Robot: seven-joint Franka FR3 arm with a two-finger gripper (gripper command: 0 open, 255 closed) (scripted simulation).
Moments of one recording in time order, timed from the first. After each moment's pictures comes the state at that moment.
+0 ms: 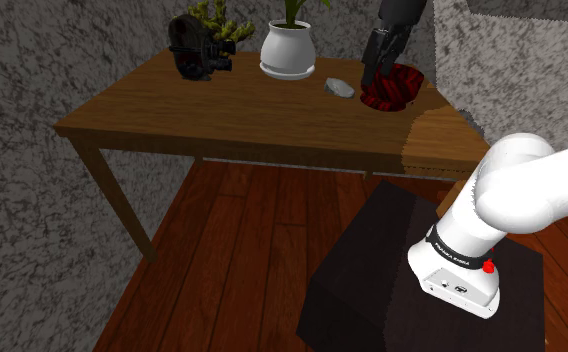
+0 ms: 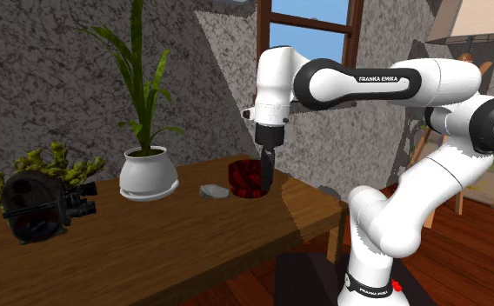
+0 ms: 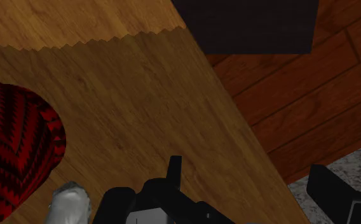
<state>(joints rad) -0.02 -0.81 -0.02 -2.39 0.00 1.64 0.02</state>
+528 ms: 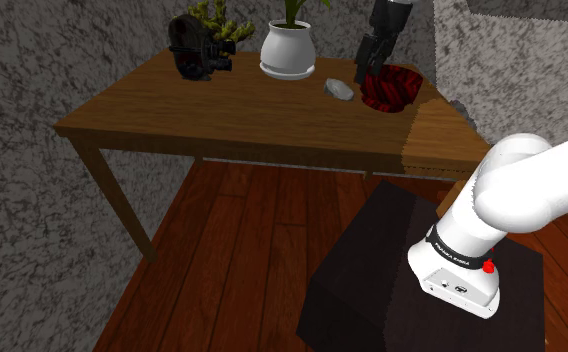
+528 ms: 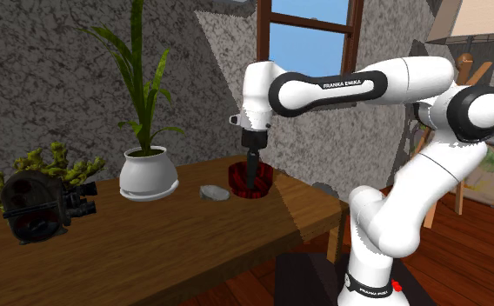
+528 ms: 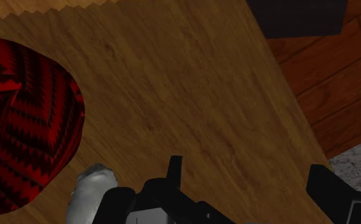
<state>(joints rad) -0.04 -0.68 -0.14 -2.38 -0.04 1.77 -0.12</state>
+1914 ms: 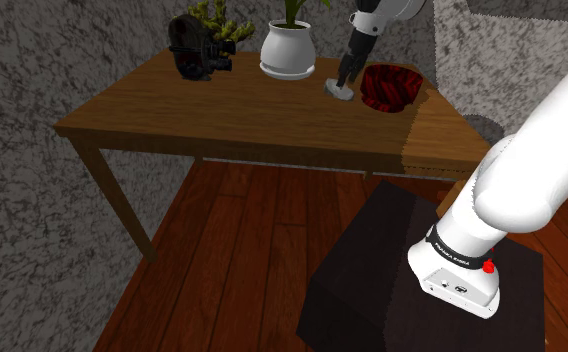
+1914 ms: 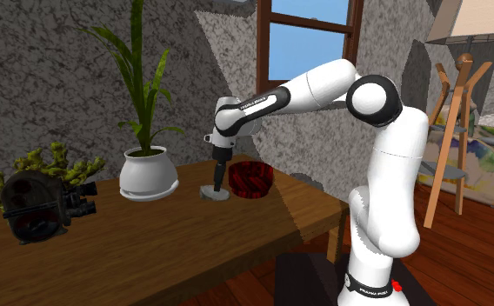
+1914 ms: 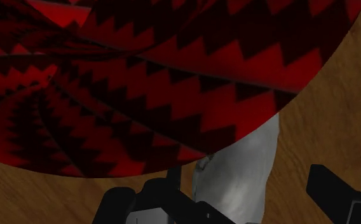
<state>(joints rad) -0.04 -0.08 -0.49 -2.10 0.16 2.07 -0.62</state>
